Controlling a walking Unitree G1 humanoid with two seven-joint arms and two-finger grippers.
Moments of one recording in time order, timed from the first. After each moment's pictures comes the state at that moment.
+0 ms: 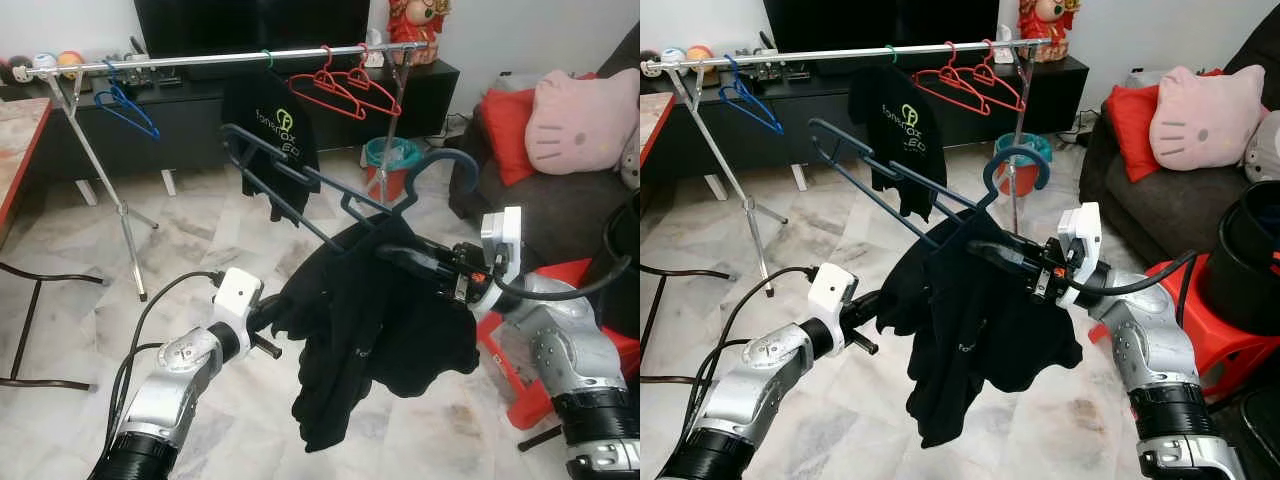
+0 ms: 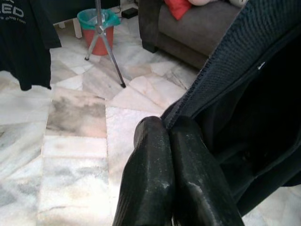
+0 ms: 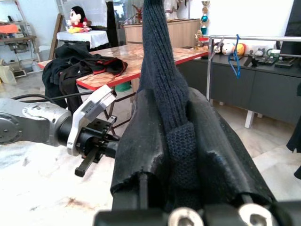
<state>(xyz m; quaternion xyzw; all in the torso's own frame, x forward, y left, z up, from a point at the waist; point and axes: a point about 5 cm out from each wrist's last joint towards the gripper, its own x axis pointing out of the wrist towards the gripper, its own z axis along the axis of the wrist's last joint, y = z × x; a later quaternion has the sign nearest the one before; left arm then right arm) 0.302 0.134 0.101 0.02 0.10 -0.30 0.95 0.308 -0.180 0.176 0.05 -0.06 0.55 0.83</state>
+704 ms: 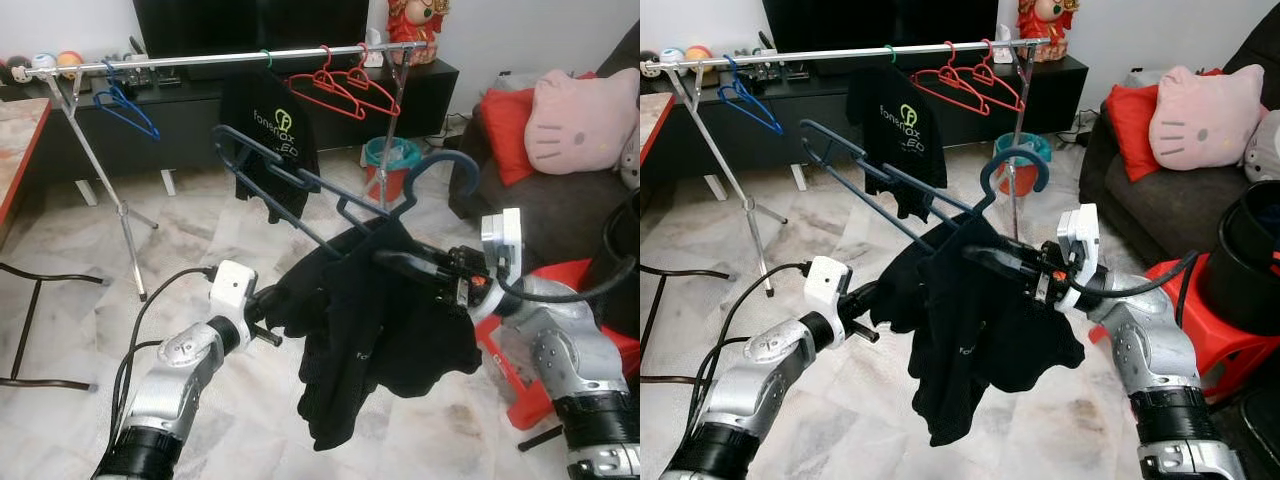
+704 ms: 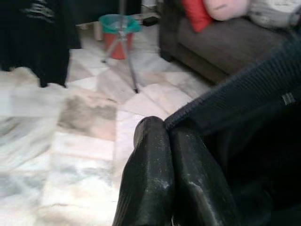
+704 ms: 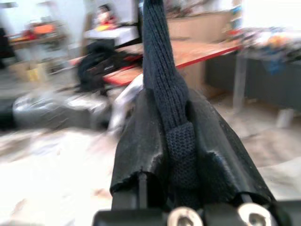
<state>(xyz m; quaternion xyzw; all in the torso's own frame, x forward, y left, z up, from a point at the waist) 0.313 0.144 0.103 -0.01 0.09 -0.24 0.97 0.290 -0.174 0.170 0.07 -0.03 0.61 0.79</state>
